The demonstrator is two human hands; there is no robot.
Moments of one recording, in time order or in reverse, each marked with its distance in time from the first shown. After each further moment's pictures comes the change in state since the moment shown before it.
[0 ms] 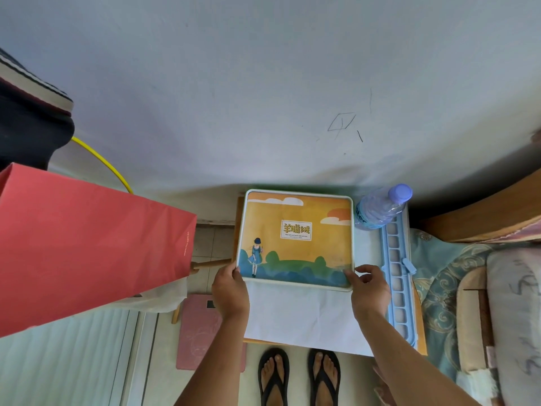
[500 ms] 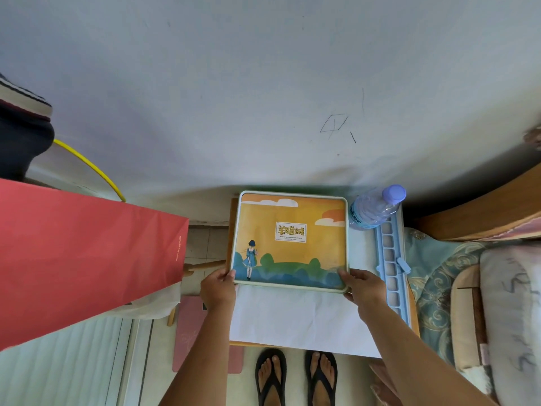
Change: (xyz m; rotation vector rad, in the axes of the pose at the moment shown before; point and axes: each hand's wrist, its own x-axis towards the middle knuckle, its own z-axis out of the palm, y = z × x) left_hand 0.025 -0.010 0.004 -0.229 -0.144 -0.348; right_hand 0.023 0.002 -0.001 0.237 -0.182 0.338
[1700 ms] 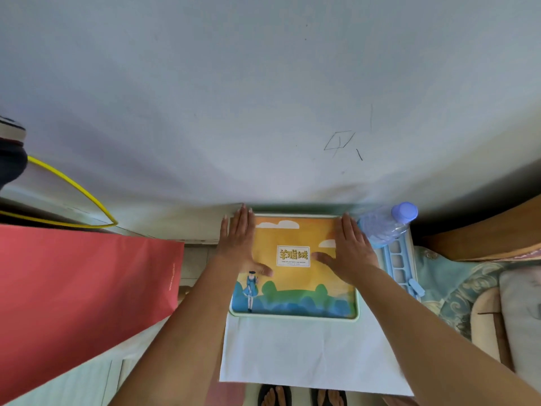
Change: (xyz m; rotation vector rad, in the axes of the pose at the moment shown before) left_hand 0.059 0.111 0.040 1.361 -0.441 0.826; right_hand 0.021 -0.091 0.047 -1.274 -0.077 -0.845
